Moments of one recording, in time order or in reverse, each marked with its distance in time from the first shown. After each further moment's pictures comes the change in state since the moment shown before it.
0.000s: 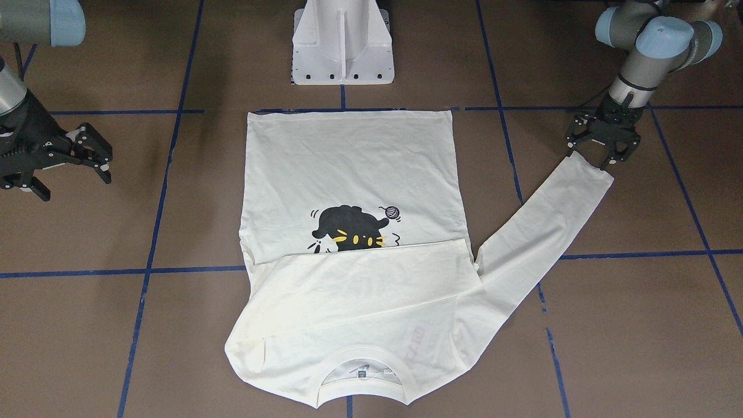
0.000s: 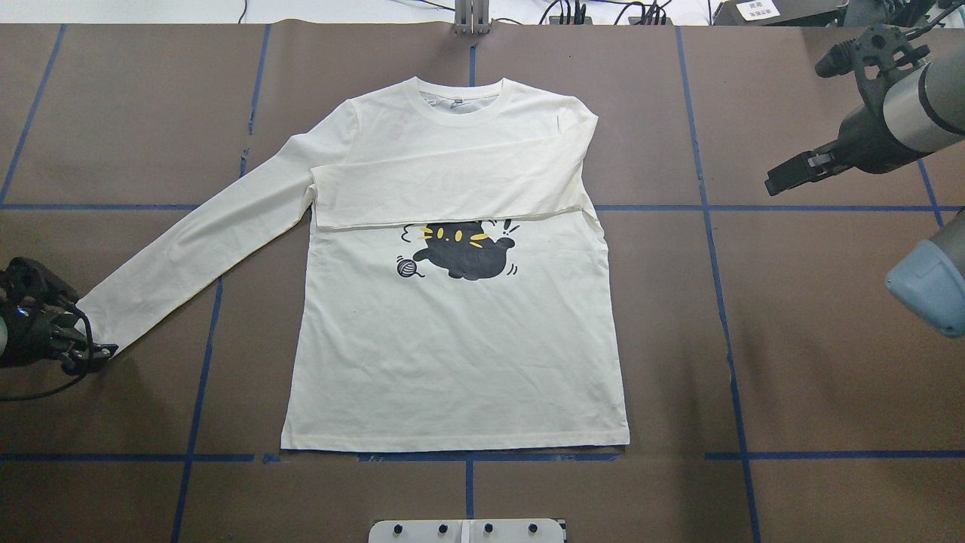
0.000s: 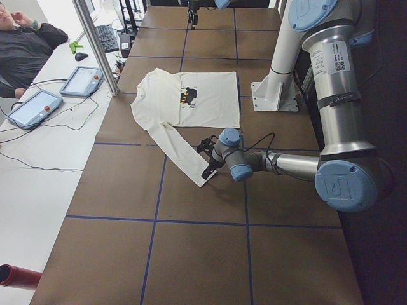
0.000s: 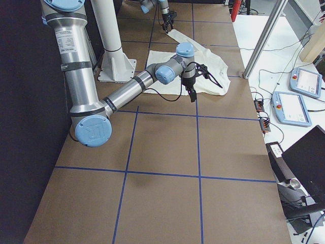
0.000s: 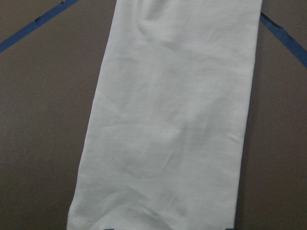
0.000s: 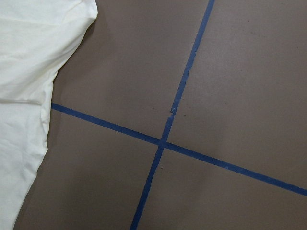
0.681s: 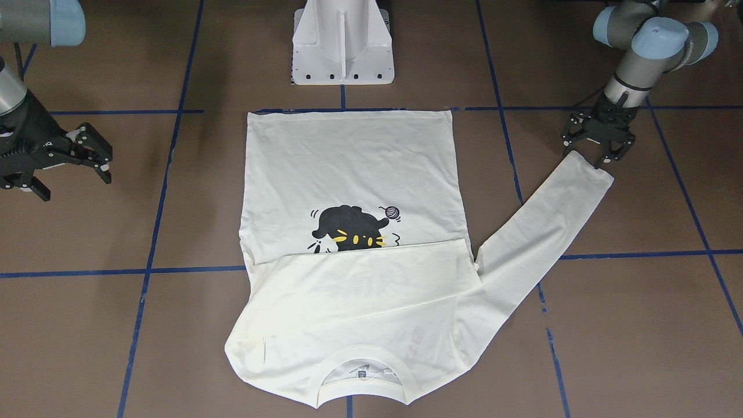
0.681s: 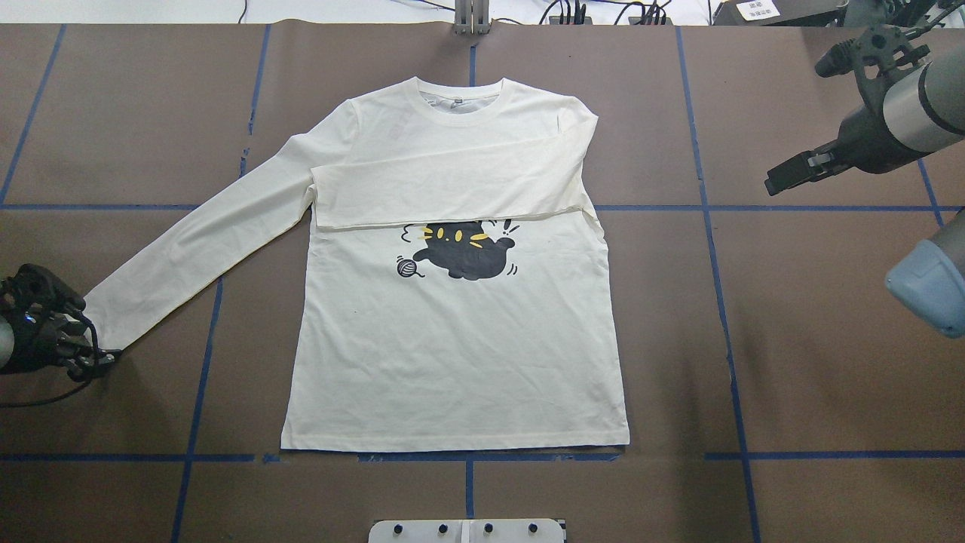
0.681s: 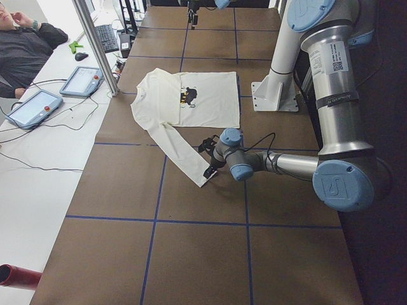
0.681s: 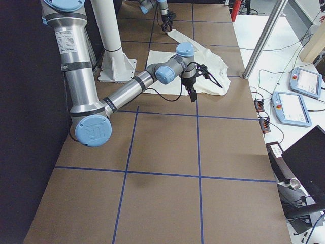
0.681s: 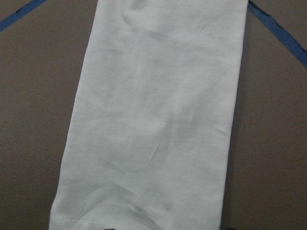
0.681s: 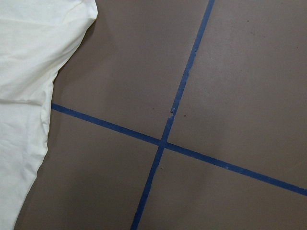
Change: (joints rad) left arm 0.020 0.000 0.000 -0.003 -0.001 0.001; right arm 0.000 0.001 0.000 0.000 0.000 0.002
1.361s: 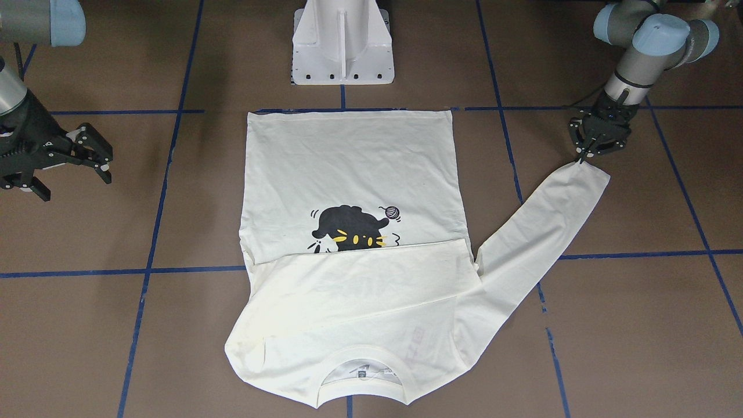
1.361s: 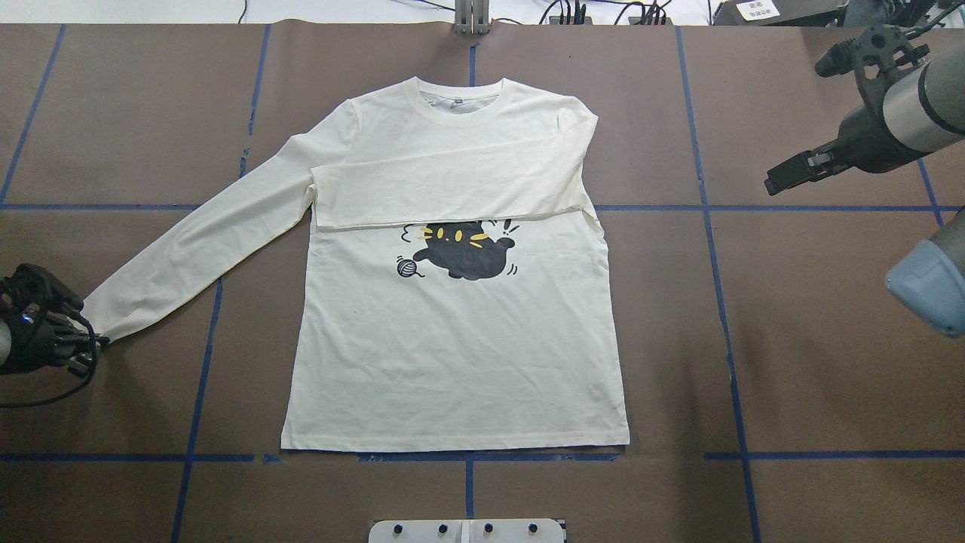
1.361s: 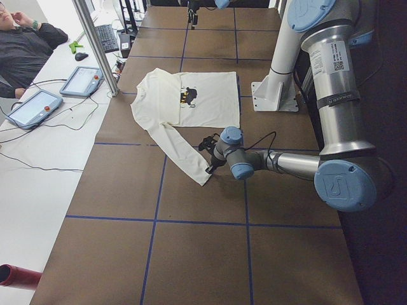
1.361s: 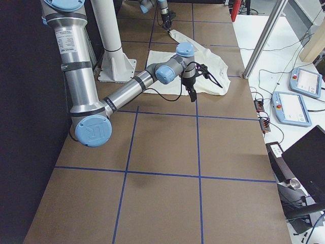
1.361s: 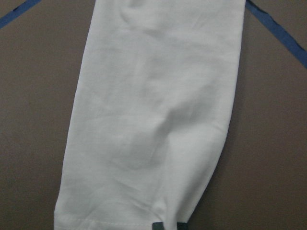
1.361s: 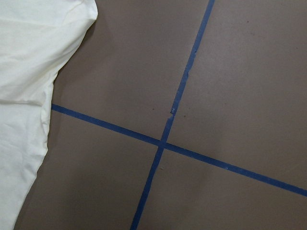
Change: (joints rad) left arm -0.011 0.008 -0.034 0.000 -0.017 0.007; right arm 0.006 0.000 0.000 -0.002 0.001 -0.004
